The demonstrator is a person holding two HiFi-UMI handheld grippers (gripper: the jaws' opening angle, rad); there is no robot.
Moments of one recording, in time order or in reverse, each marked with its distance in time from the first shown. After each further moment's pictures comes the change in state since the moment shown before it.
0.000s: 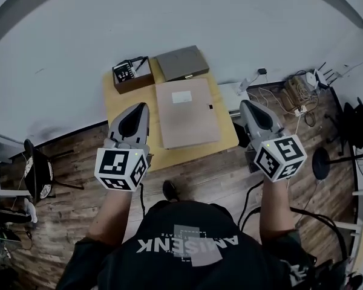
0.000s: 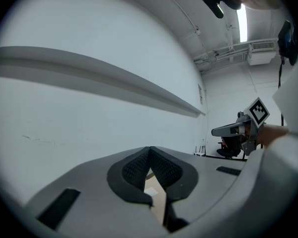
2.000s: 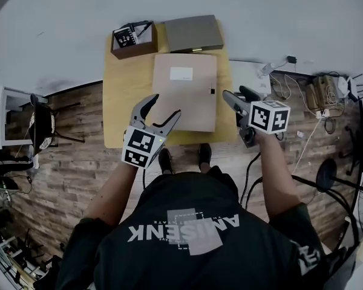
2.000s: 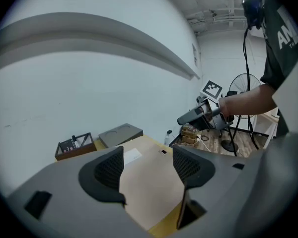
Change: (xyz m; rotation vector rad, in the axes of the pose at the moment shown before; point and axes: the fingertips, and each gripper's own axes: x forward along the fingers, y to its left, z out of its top) left arm 0.104 -0.077 -0.170 0.122 0.393 -0.040; right arm 0.126 -0.122 -0.184 0.355 0.425 0.312
